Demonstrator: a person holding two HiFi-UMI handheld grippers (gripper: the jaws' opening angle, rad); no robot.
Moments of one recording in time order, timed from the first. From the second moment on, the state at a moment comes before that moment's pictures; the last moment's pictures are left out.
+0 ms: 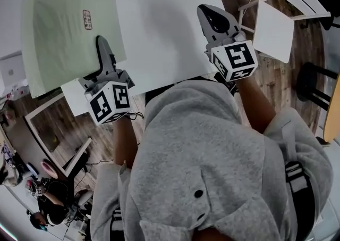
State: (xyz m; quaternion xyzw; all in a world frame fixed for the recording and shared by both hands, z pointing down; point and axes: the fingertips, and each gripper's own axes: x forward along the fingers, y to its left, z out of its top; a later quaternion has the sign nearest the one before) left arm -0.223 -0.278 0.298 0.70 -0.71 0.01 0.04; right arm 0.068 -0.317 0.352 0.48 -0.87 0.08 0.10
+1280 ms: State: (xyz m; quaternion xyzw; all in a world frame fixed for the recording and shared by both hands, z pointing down) left arm -0.263 -0.358 0.353 0.71 -0.70 0.03 0.05; right arm 0.059 -0.347 0.385 0.51 -0.84 0.11 0.15
